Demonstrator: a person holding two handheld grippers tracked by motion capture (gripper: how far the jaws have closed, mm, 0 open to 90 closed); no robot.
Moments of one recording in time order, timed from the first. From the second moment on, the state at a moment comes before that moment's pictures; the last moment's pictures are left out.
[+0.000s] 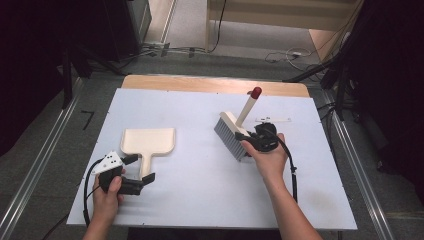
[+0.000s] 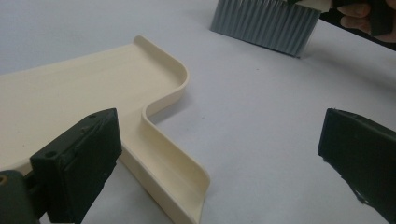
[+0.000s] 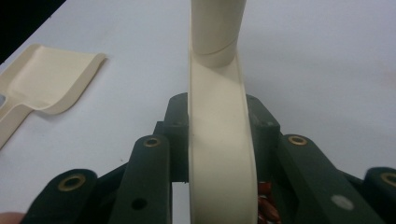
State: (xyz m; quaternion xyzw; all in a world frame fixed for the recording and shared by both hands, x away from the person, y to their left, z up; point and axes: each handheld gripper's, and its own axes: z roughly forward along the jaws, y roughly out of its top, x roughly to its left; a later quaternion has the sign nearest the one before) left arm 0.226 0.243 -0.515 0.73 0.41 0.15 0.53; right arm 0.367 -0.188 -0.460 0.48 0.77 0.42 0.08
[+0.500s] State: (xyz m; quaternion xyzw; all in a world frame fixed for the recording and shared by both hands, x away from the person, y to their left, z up) left arm 0.226 0.242 -0.515 0.73 0.41 0.15 0.53; right arm 0.357 -0.217 -0.440 0.43 0.77 0.46 0.06
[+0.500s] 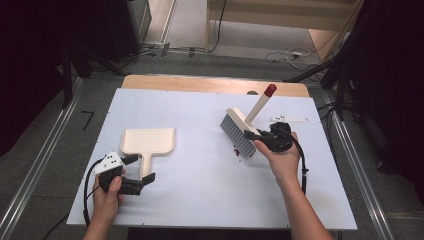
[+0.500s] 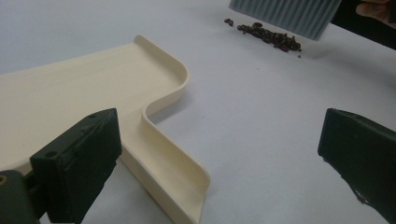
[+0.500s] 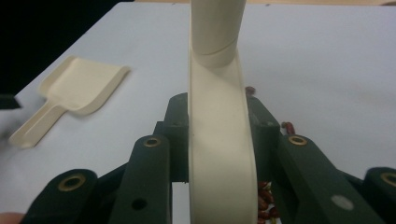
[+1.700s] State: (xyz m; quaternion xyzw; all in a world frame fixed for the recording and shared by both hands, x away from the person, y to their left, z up) left arm 0.226 0.242 -0.515 0.73 0.41 0.15 0.53; right arm 0.372 -0.237 -0.455 0.35 0.83 0.44 0.04
